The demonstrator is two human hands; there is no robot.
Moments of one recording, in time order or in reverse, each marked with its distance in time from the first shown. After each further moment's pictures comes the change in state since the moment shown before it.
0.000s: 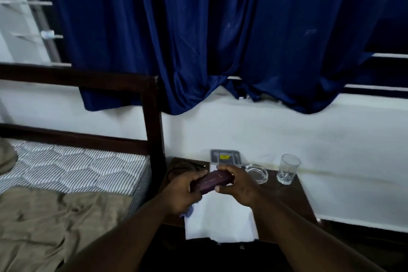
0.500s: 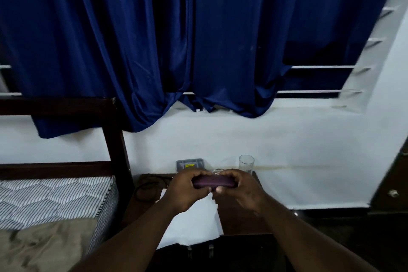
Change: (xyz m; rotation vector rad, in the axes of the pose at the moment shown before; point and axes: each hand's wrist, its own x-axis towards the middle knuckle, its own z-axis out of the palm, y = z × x) left_hand 0.011 0.089 0.079 -0.034 0.072 0.269; right_hand -0.093 0.020 -0.088 0.247 0.229 0.017
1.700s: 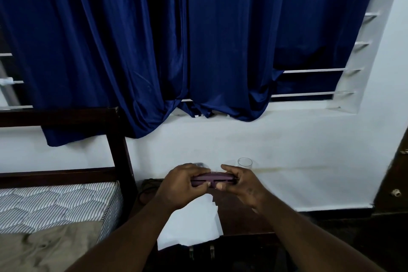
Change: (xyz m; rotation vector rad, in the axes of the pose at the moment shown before) left_hand -0.009 0.036 -0.015 0.453 0.062 0.286; right_hand -0.022 -0.027 -0.012 0.110 -0.007 0.007
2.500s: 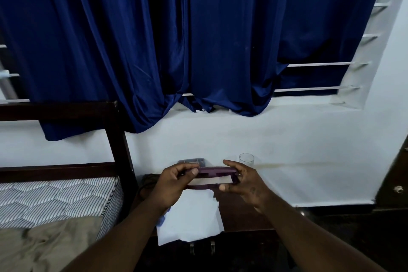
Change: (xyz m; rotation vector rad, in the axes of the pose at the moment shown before) left_hand -0.012 -0.016 0.004 -0.866 0.060 -0.448; right_hand 0.003 0.015 -0.003 0.157 -0.028 0.024
